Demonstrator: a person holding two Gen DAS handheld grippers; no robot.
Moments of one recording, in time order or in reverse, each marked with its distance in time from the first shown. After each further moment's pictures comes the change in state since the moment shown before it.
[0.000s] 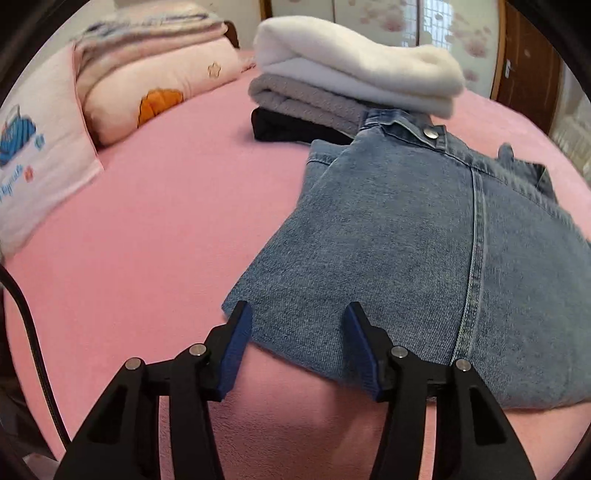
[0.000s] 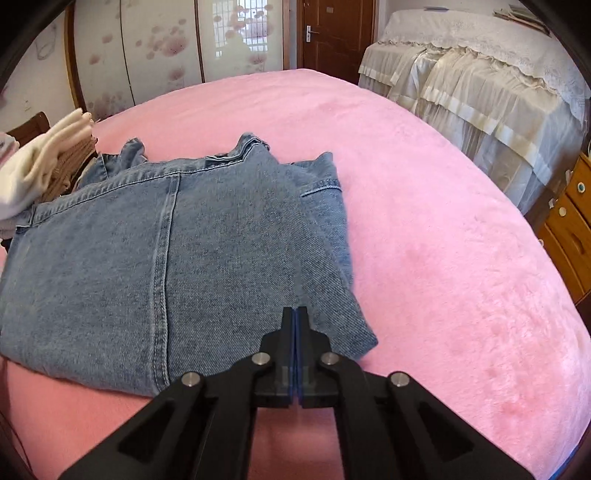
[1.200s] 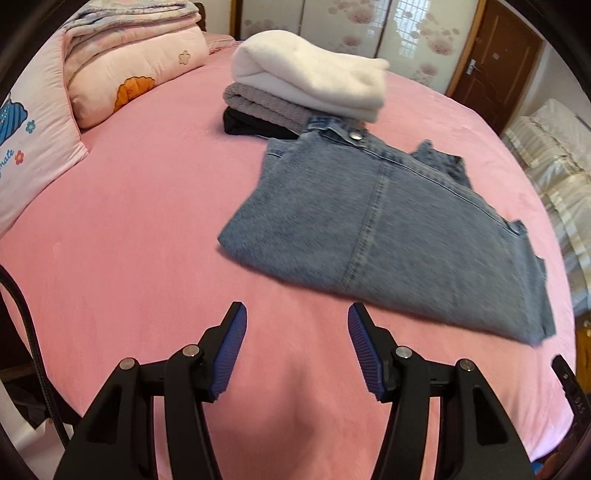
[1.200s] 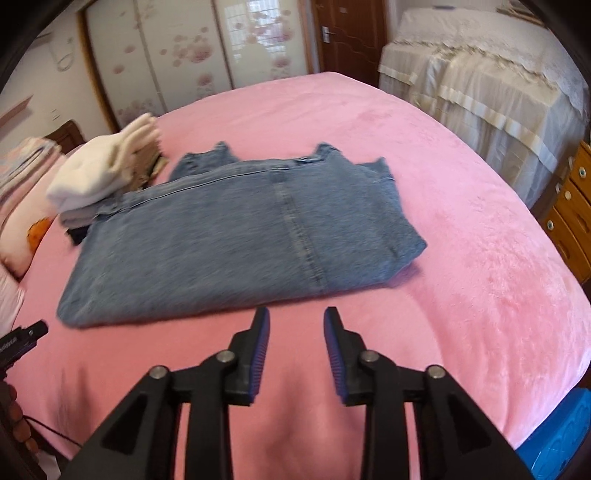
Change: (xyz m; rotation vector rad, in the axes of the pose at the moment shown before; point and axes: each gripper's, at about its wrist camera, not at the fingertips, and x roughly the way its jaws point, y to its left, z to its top) left arm -0.118 0.020 -0.022 0.017 0.103 -0.234; right arm -0.138 0.065 -0.040 0.009 0.009 0.164
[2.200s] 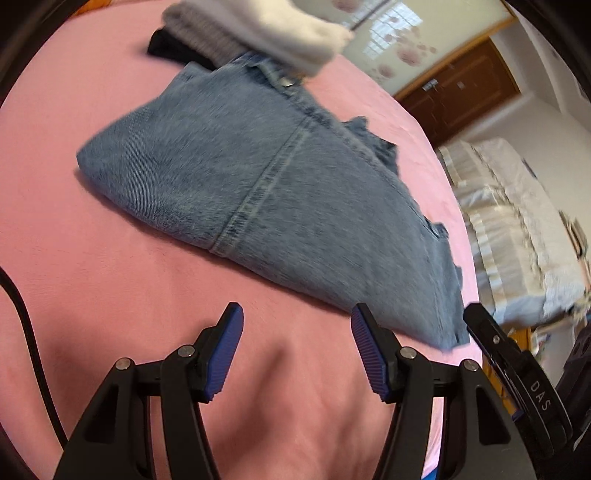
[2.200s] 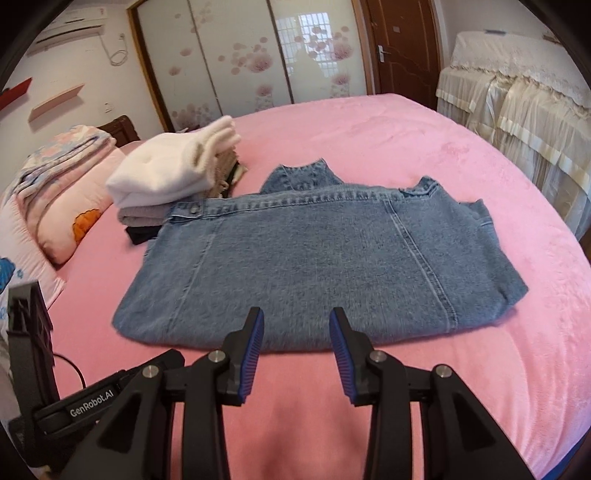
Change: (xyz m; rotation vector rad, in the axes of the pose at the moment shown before) left arm 0.083 -0.022 -0.015 -0.198 0.120 -0.442; right arm 0.033 0.097 0.024 -0.051 -0.052 0.150
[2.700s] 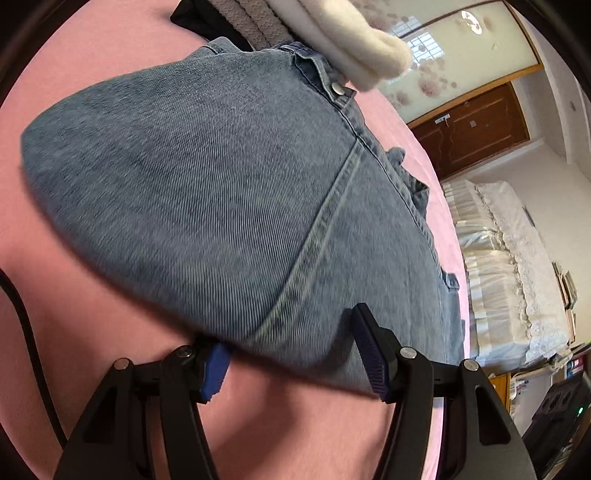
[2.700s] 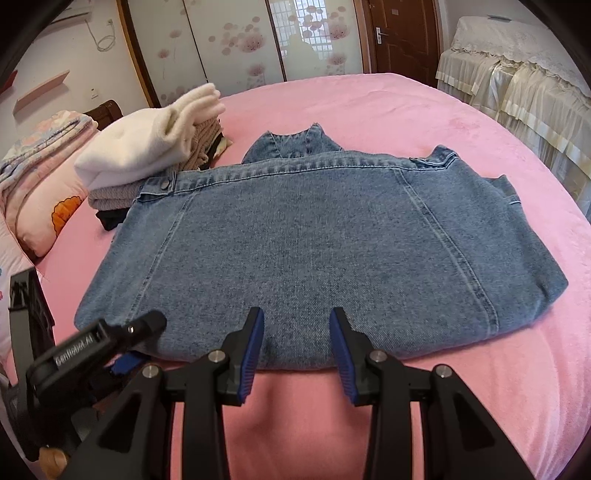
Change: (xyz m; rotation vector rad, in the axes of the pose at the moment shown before) left arm 0.065 0.039 0.045 -0.131 -0.059 -0.075; right arm 0.062 0.000 -0.007 -0.009 0.060 -0.029
